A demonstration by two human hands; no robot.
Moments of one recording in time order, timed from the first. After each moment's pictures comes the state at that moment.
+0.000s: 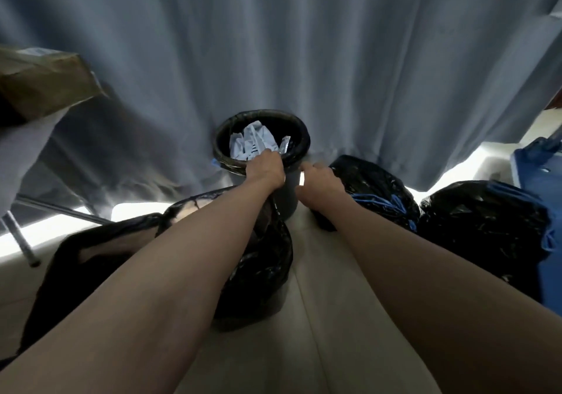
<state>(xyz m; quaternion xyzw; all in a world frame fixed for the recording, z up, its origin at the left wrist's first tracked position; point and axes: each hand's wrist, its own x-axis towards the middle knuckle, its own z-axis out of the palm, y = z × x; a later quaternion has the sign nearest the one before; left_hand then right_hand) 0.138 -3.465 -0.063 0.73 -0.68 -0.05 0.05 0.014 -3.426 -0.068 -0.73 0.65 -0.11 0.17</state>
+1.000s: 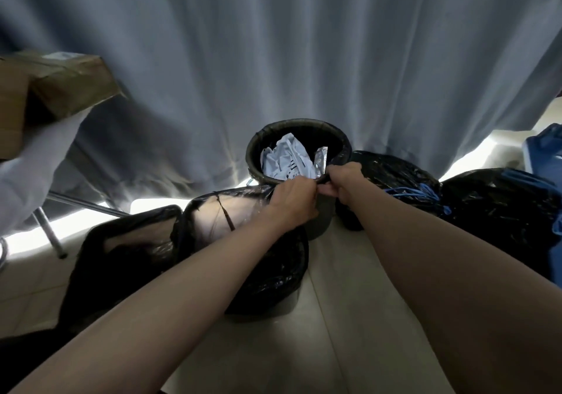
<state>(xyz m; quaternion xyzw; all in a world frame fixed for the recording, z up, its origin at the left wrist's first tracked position) 0.110 -3.369 -0.061 0.61 -0.79 -0.05 0.04 -0.007 -3.471 -0.114 -0.29 0.66 -0.41 0.56</state>
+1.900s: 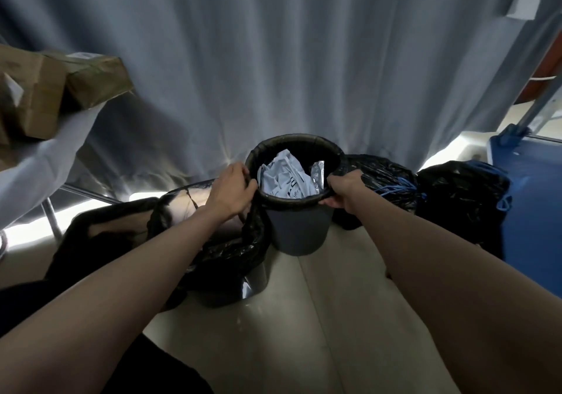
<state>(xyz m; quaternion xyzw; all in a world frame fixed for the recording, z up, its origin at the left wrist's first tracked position) 0.210 -3.336 -0.067 0.69 -0.69 -0.09 0.20 -0.036 -3.384 -0.091 -0.31 0.70 -0.38 0.52</state>
